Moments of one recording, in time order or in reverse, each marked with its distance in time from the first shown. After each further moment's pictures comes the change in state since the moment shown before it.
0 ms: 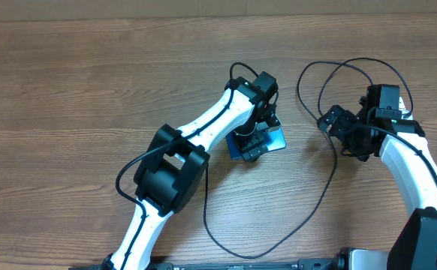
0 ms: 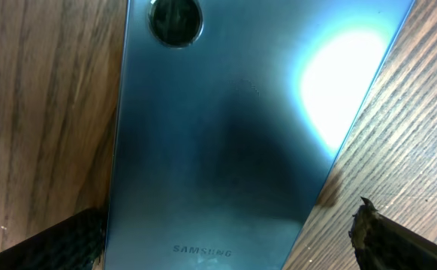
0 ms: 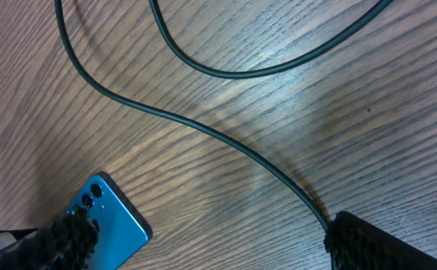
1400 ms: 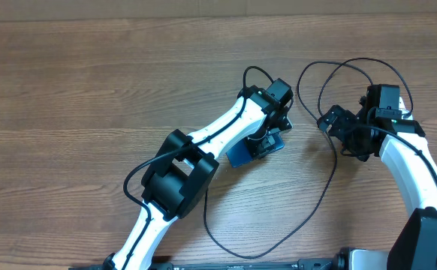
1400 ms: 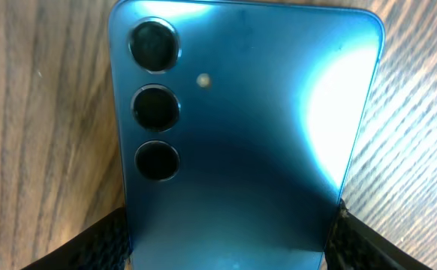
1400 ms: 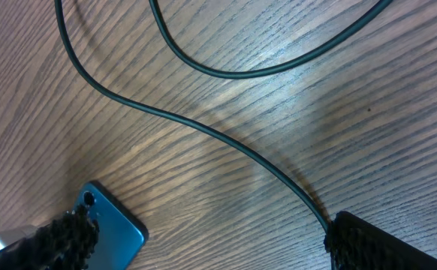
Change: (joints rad) left arm -0.074 0.008 0.000 0.081 -0.063 -0.048; right arm 0.000 0.000 0.000 -0.001 0.000 0.000
